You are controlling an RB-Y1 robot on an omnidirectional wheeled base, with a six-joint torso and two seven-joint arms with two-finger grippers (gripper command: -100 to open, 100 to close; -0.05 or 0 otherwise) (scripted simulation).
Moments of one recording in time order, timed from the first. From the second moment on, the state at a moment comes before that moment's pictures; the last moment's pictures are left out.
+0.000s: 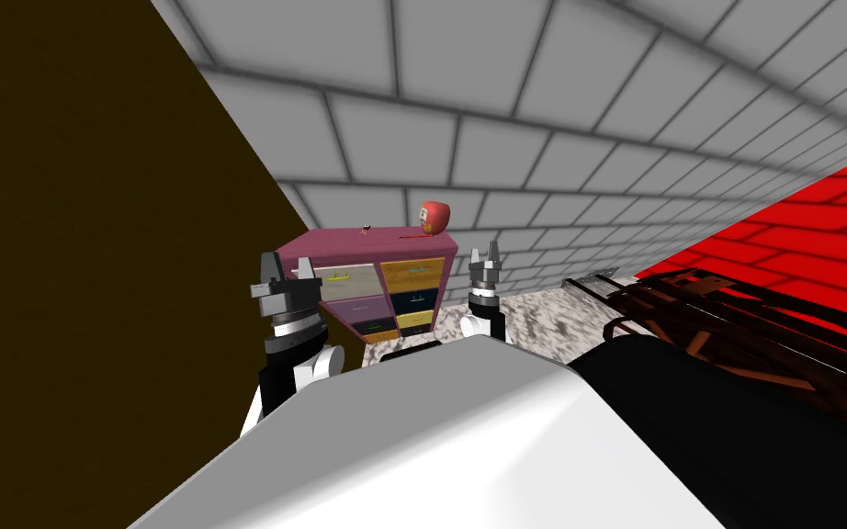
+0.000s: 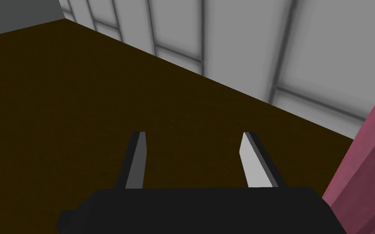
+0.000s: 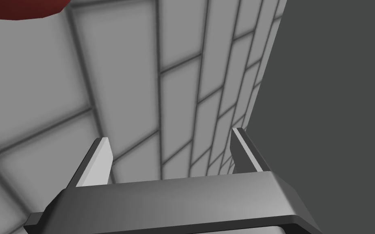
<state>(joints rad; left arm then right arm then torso) 0.46 0.01 -0.07 -2.31 0.00 -0.51 0.02 0.49 0.05 0.05 -2.27 -0.12 -0.56 0.13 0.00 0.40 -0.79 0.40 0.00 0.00</state>
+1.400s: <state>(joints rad) 0.48 0.13 -0.08 -2.36 0.01 -0.32 0.01 0.49 0.05 0.05 -2.27 -0.12 -0.56 0.13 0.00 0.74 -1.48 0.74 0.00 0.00</state>
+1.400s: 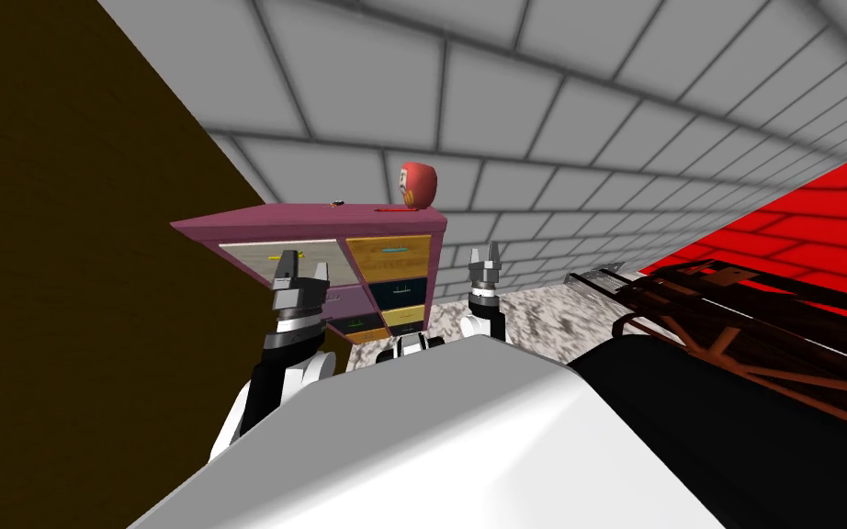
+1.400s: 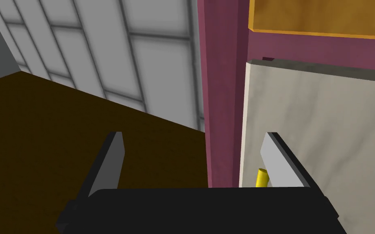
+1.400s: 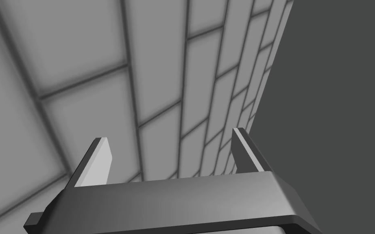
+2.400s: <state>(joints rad) 0.50 0.14 -0.09 -2.41 0.01 -0.13 -0.01 0.49 0.05 0.05 -2.27 -0.12 -0.56 0.13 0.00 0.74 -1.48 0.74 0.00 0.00</state>
